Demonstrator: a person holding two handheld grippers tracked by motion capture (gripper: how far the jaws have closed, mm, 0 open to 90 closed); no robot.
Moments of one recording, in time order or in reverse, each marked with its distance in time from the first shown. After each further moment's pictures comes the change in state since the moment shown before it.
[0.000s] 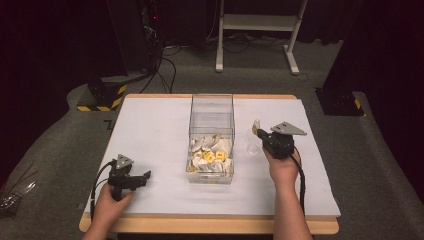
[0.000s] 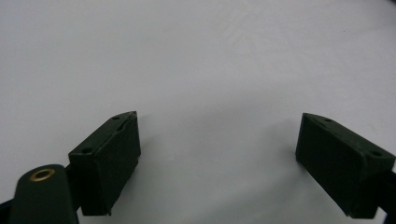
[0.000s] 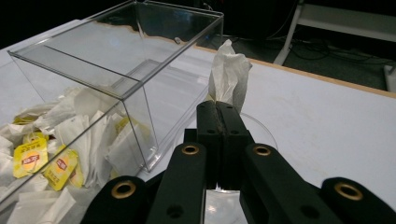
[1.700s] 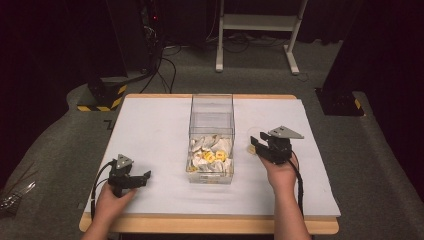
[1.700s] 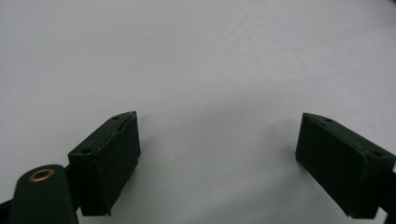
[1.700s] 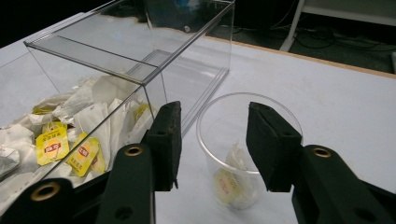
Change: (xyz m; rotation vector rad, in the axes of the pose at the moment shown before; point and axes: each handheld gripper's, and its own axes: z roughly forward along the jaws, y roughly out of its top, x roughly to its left) left arm 0.000 0.000 0.000 0.002 0.001 0.003; right arm 0.015 -0.005 -0.006 0.032 0.007 0.023
